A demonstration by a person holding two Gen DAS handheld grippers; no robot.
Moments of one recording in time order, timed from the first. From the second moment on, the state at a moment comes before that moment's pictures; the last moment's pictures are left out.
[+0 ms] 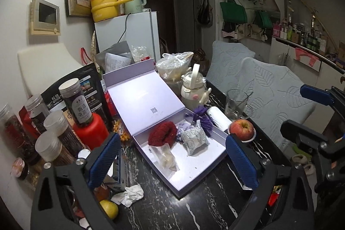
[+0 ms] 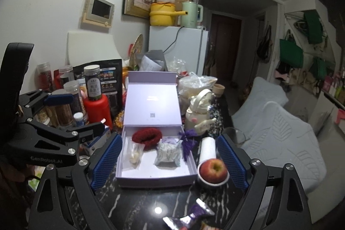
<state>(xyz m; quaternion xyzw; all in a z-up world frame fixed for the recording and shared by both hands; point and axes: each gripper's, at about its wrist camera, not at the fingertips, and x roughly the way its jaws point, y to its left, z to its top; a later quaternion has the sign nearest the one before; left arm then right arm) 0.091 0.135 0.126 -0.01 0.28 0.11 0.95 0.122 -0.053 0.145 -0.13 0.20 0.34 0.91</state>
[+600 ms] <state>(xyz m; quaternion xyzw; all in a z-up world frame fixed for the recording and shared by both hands) 0.059 0.083 0.090 0.01 0.30 0.04 0.95 0.071 -0.107 0.101 -0.13 0.22 0.28 0.93</state>
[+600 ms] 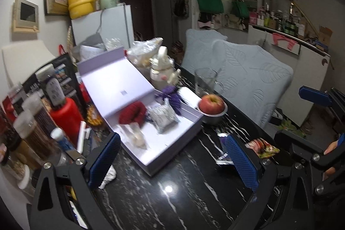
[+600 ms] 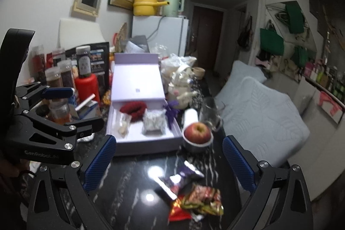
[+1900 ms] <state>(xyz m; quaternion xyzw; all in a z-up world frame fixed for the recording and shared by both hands) 0.112 0.004 -0.048 0.01 0.41 -0.08 0.91 0.125 -0.198 -0.050 -0.04 0.39 0.19 0.90</state>
